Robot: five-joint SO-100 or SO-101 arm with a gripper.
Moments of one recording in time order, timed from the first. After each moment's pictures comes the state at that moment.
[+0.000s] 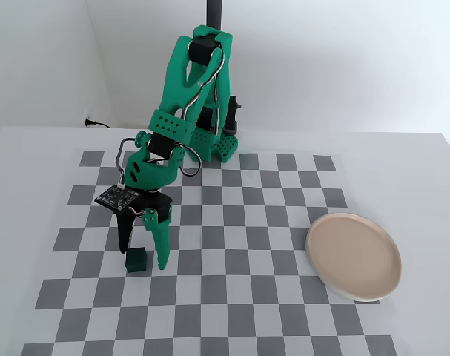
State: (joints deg) arm 25.3 99.3 136.2 11.3 -86.5
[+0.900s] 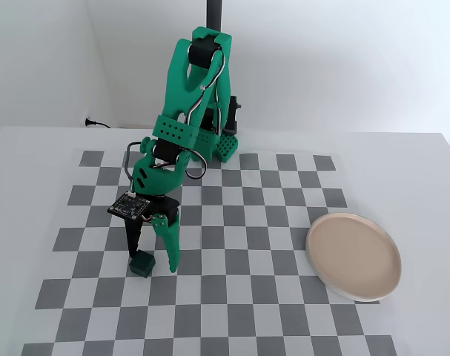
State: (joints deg) arm 21.7 97.6 136.2 10.9 -87.8
